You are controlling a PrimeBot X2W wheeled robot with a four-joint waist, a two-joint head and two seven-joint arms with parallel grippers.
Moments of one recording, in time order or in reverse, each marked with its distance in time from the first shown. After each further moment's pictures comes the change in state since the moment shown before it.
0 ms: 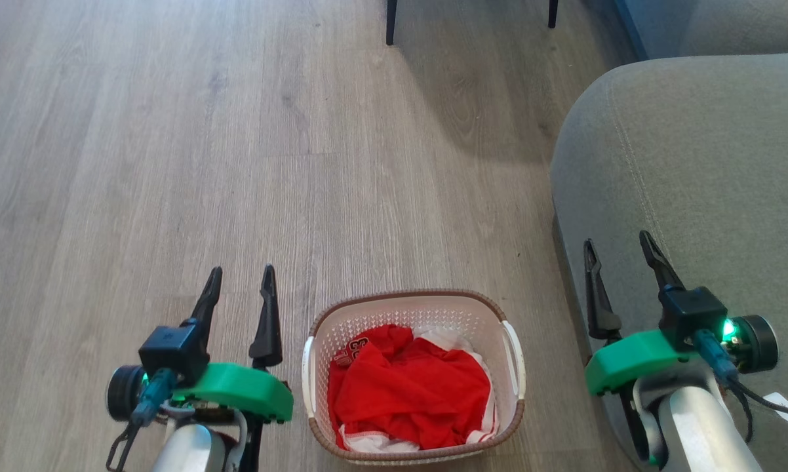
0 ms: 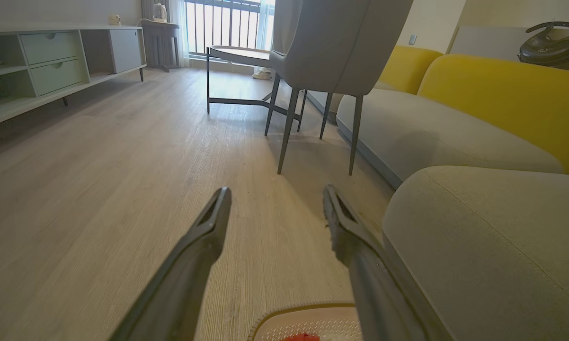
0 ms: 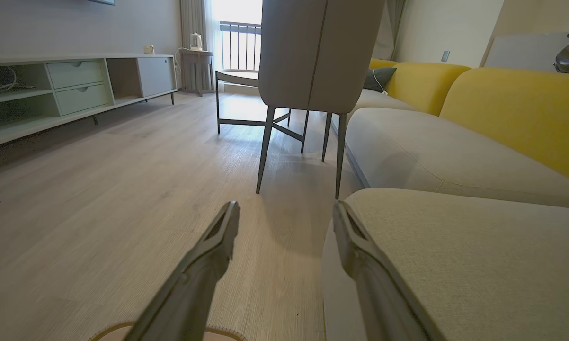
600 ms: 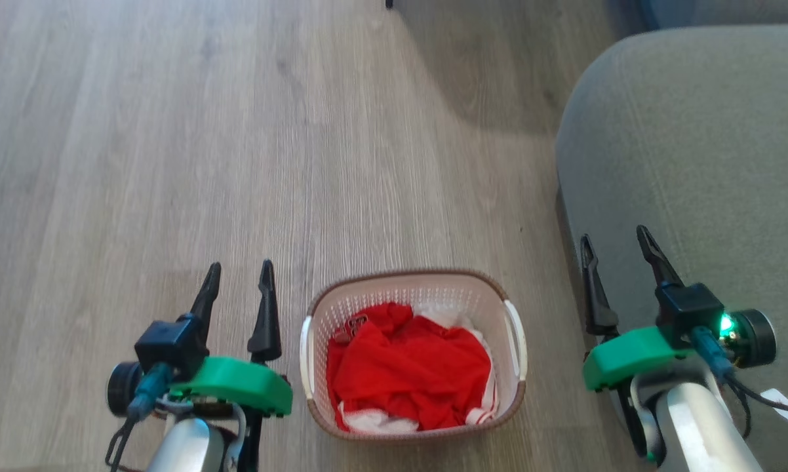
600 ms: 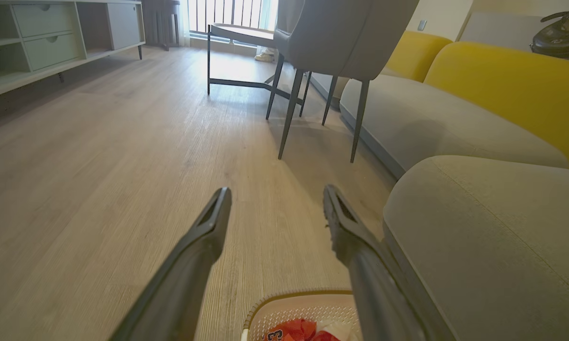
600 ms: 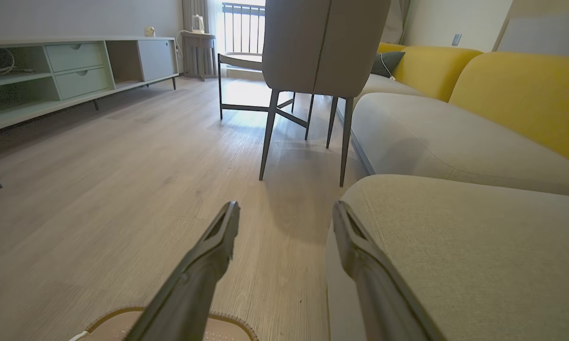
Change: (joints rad) left arm -0.013 0.000 0.000 0.004 -0.027 0.001 0.000; right arm -0.008 0.000 0.008 -0.007 -0.009 0.000 0.000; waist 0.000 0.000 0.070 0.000
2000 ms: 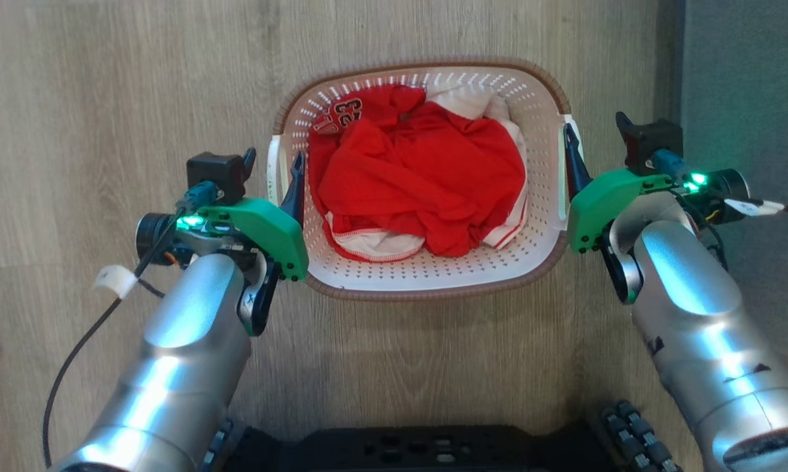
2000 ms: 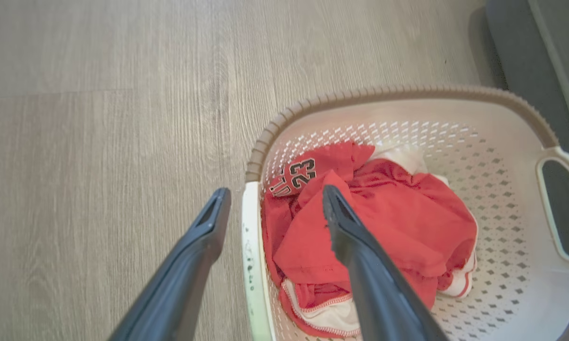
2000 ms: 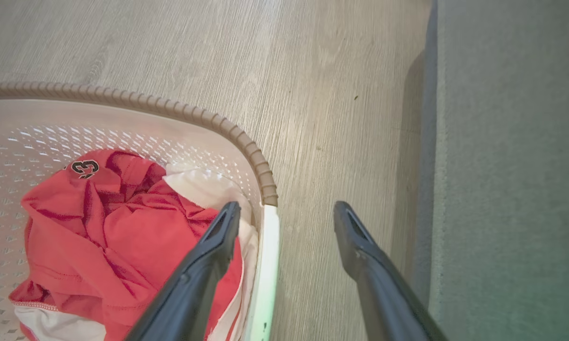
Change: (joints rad) left arm -0.641 -0.021 -0.223 0.727 -0.156 -0.072 0.000; right arm -0.623 -0.022 0.128 0.721 0.108 0.000 -0.001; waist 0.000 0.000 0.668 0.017
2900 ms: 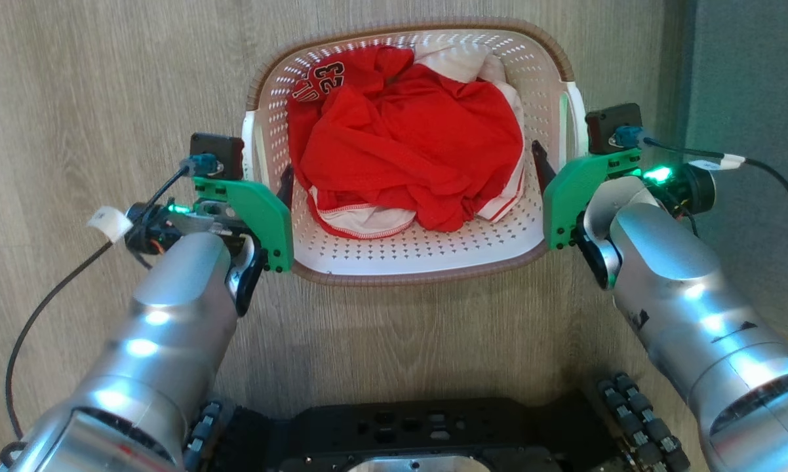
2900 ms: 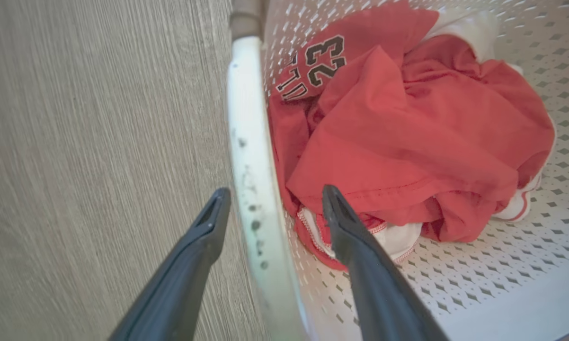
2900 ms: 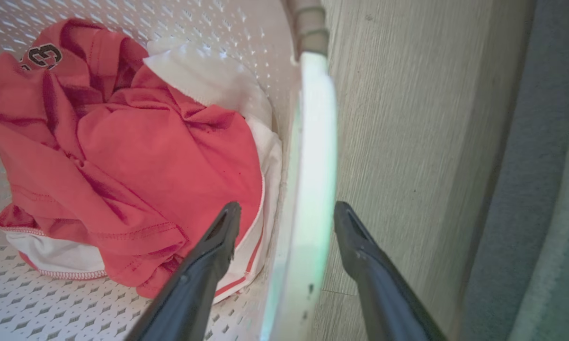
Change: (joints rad) left arm -0.189 -0.004 -0.232 0.329 -0.179 -0.053 0.066; right arm -0.175 0.004 0.332 0.255 0.324 0.000 0.087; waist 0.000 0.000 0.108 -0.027
